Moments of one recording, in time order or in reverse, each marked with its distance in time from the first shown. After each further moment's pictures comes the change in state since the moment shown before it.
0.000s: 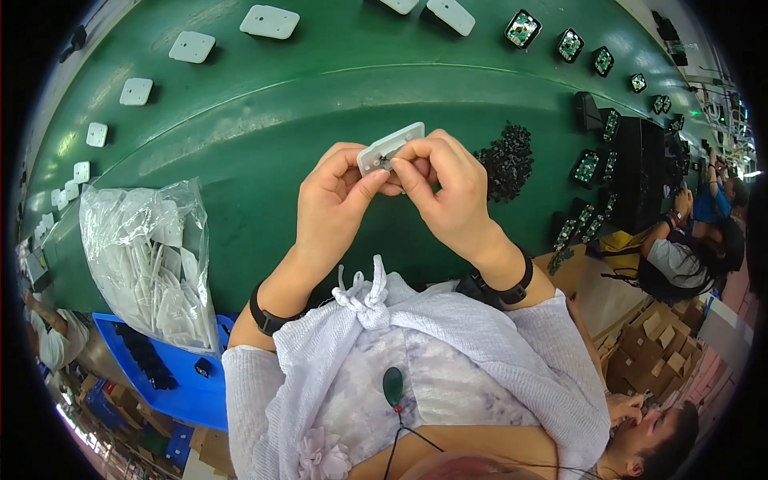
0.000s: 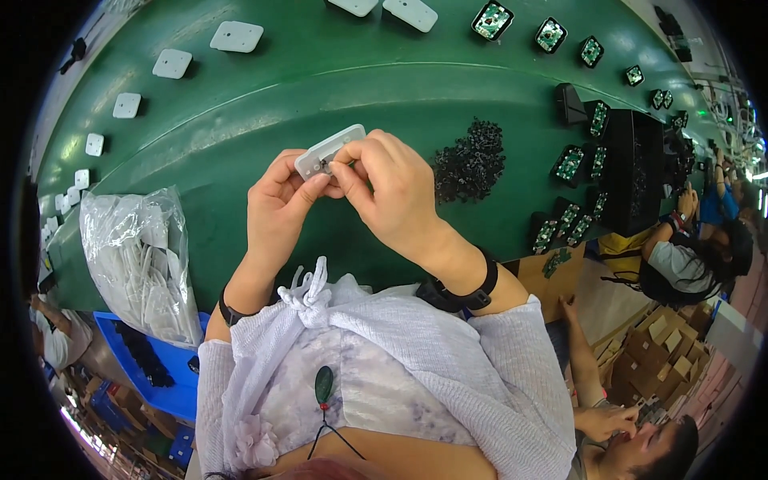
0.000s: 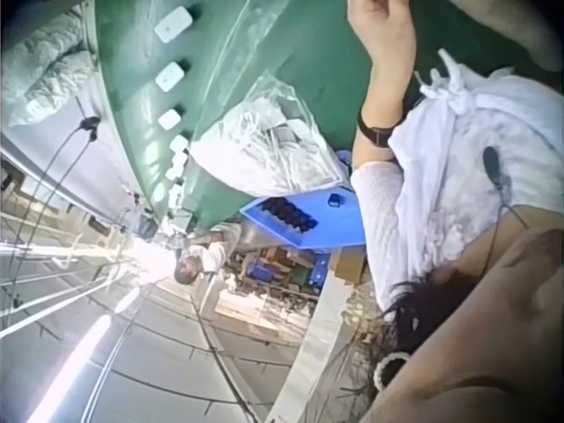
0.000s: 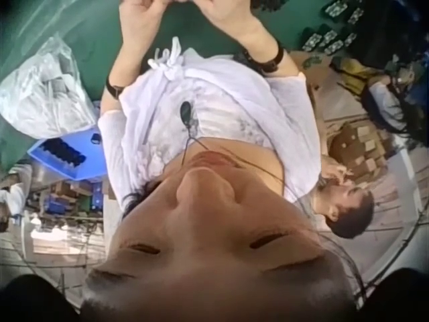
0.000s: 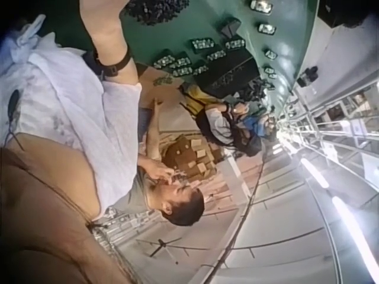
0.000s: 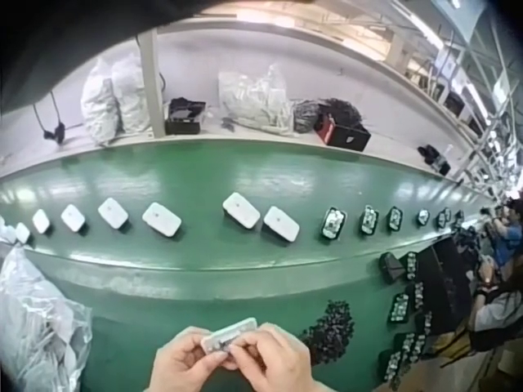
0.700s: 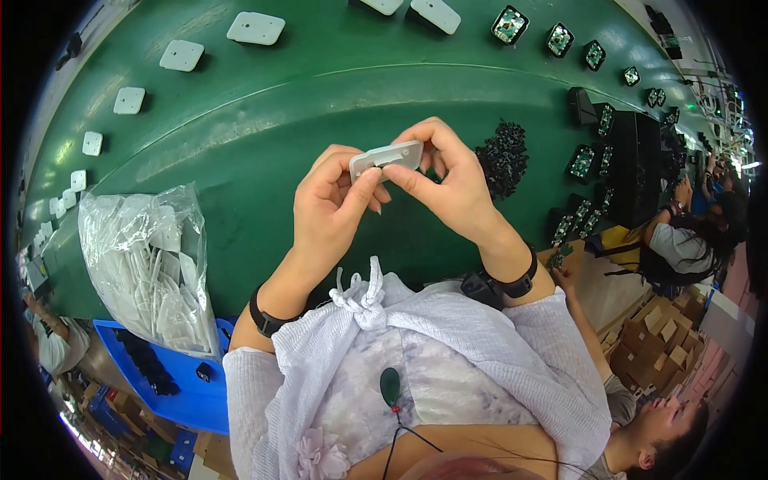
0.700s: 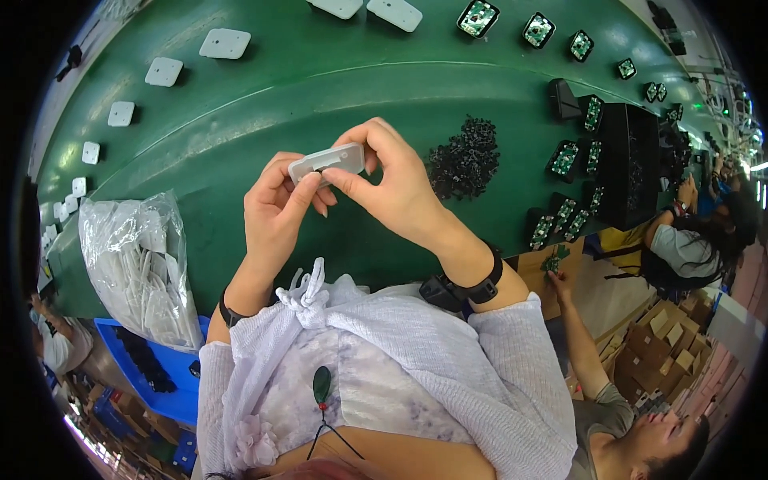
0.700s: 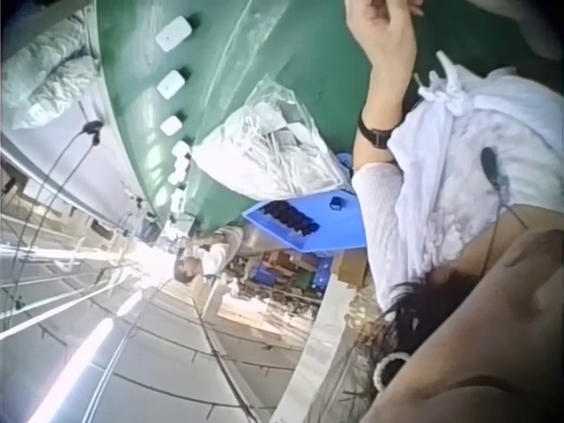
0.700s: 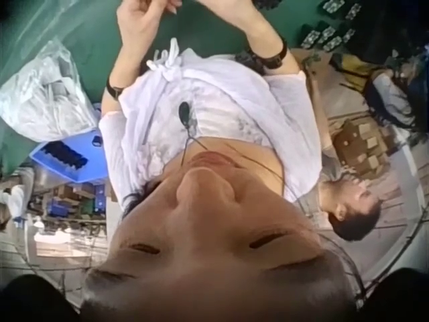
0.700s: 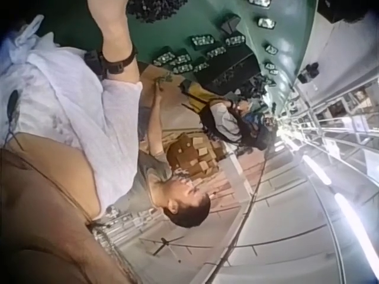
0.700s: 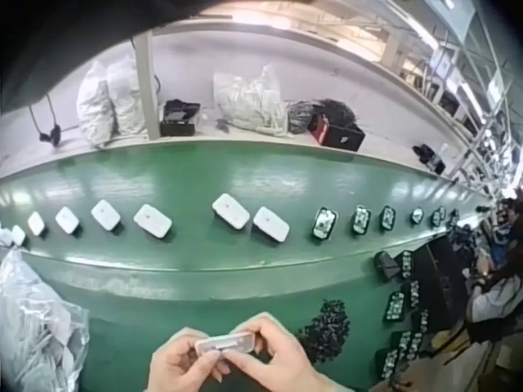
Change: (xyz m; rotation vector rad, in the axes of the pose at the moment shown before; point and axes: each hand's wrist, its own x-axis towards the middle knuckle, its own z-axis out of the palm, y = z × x) left_hand -0.003 0.004 0.001 0.113 -0.022 0.047; right_hand 0.004 0.007 -0.011 0.391 -0.130 0.275
